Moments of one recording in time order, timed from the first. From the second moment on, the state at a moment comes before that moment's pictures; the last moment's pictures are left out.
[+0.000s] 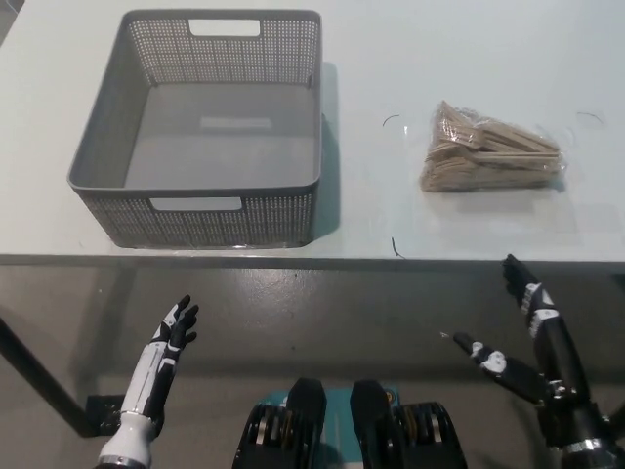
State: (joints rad) left_arm -0.13 0.12 0.01 0.42 0.07 -0.39 -0.01; right_arm -0.07 -0.14 0.01 0.14 -0.09 -0.38 0.00
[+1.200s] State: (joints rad) left_arm -0.08 0.13 0.01 0.44 0.06 -0.41 -0.02; right_arm -0.91 -0.54 0.21 0.39 -0.52 0.06 0.24
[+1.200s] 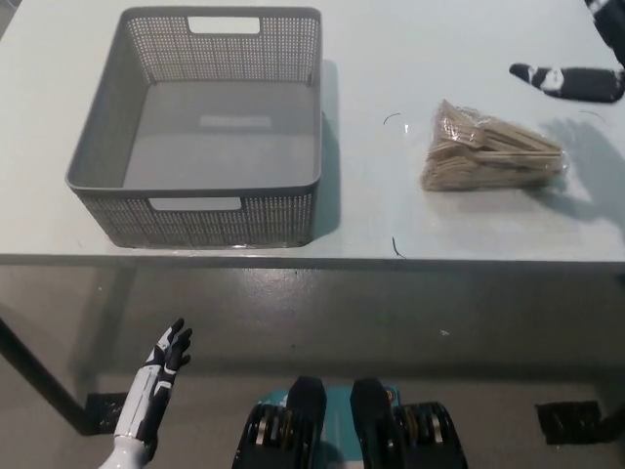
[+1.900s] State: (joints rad) left_arm -0.11 0.16 0.01 0.45 0.07 -0.42 -0.02; right_arm -1.13 -0.60 0.46 0.75 -0.59 0.01 0.45
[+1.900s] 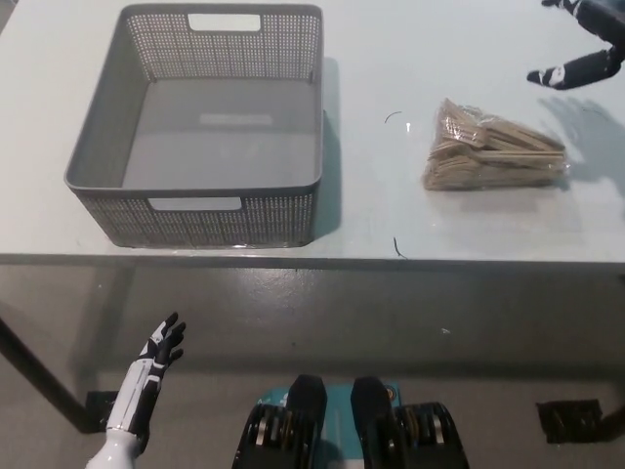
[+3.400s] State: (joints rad) left_arm -0.13 0.17 -0.01 0.45 0.09 -0.41 -0.06; right_arm -1.10 -0.57 0.55 0.85 -0.65 -0.04 0.57
